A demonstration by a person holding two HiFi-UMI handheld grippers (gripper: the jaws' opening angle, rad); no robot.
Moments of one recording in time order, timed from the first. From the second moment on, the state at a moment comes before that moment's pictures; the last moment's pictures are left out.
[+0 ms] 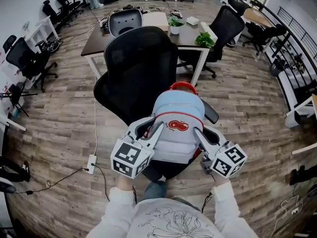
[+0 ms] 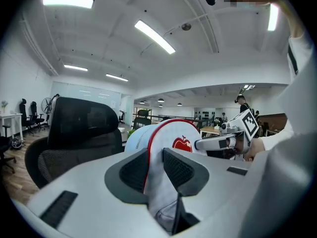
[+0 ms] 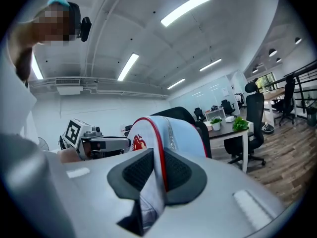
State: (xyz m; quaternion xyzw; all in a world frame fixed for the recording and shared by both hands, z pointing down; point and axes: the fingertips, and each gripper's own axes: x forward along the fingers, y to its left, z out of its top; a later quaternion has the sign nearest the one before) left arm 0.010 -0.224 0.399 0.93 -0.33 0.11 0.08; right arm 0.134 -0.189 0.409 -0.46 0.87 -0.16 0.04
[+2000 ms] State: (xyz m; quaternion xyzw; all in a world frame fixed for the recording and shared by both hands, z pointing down) left arm -0.011 -0.204 0.560 0.88 -0.32 0.24 0.23; right arm 0.112 -0.184 0.558 -0.37 0.88 -0.27 -0.08
